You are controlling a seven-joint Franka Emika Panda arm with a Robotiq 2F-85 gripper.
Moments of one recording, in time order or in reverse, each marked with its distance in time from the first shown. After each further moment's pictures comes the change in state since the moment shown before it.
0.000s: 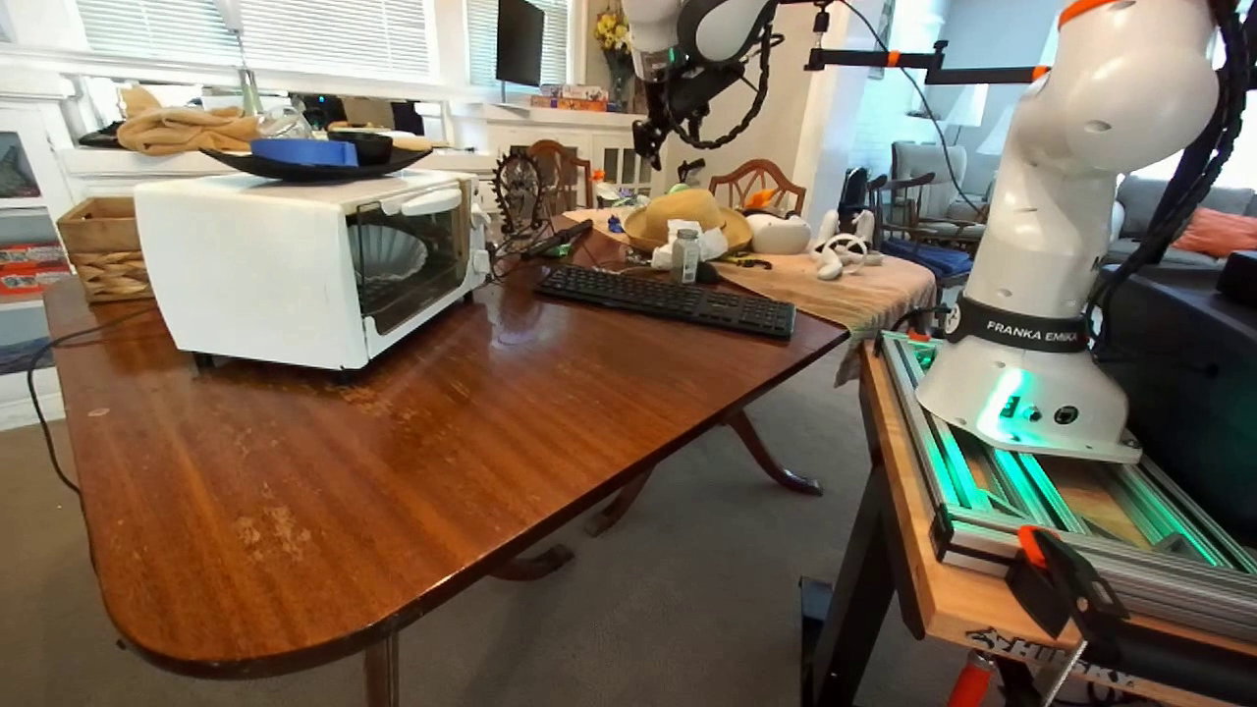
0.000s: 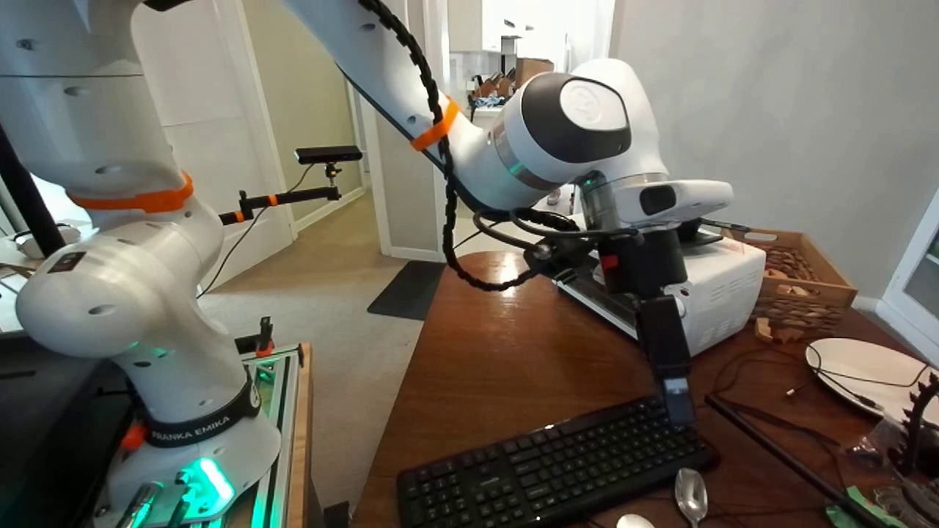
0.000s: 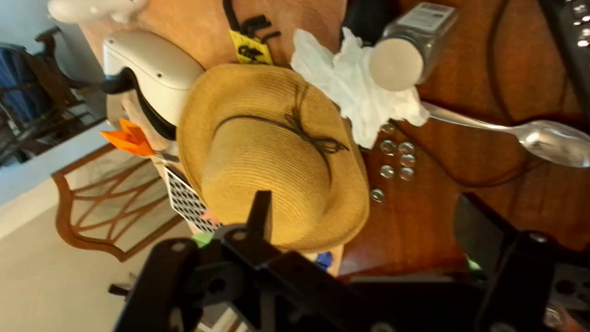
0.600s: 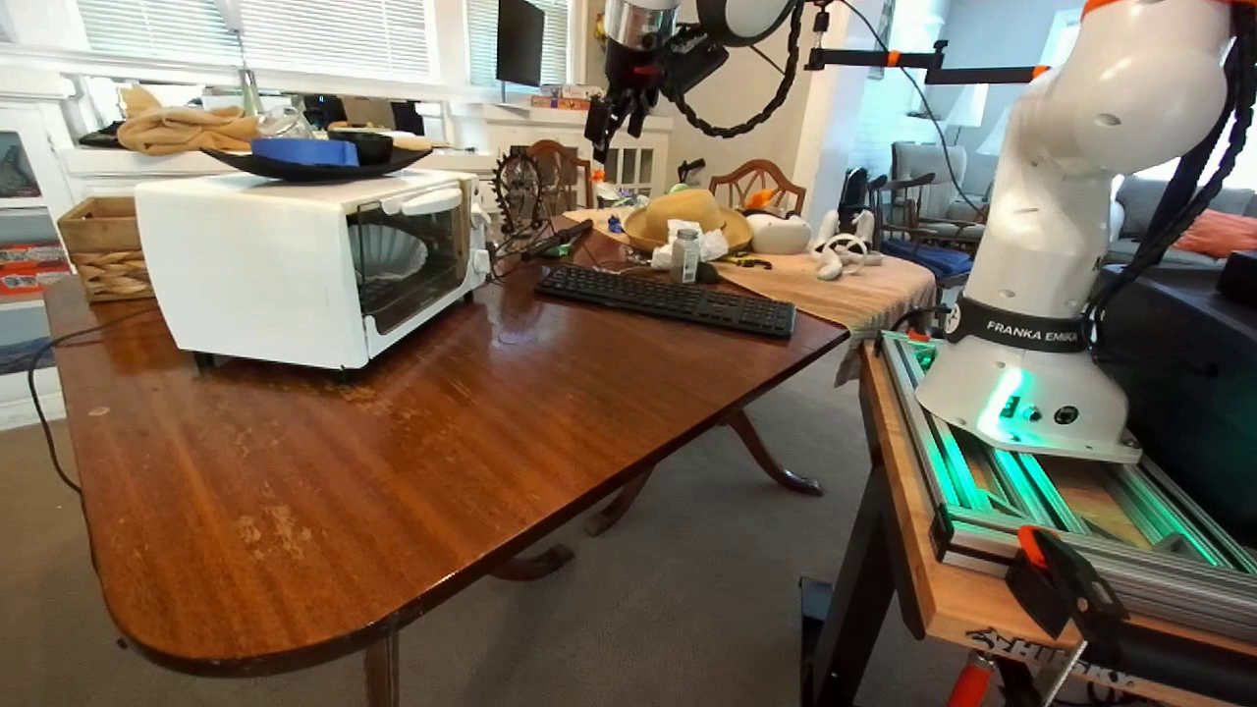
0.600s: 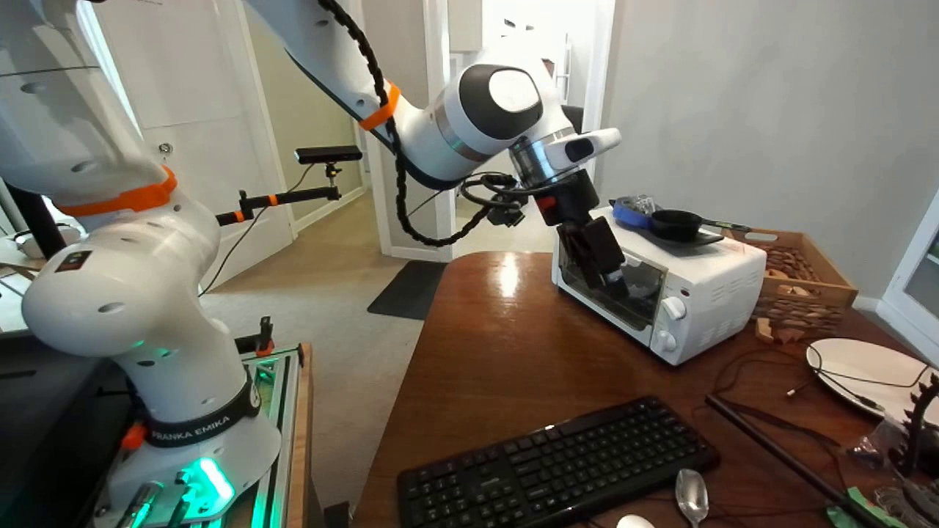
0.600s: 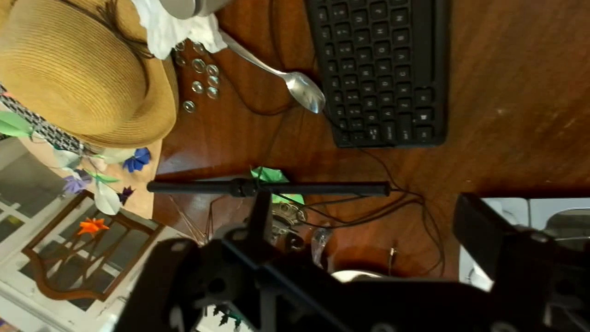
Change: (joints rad) arm 0.053 -0.174 0.188 -0.184 0.066 0.236 -0.141
